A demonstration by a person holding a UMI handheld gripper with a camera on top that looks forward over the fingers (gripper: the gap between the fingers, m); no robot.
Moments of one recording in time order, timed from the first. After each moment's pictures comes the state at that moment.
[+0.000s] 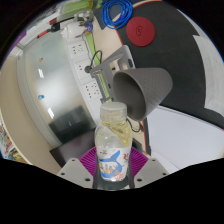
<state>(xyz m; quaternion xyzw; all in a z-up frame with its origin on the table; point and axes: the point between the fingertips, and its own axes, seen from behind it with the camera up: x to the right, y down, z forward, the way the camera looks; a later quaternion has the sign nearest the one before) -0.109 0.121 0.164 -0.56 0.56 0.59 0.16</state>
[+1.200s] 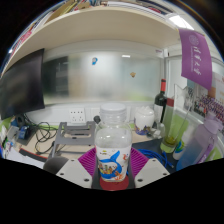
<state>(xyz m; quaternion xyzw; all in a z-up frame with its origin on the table) 0.142 0.160 0.107 -0.82 0.05 -0.02 0.56</state>
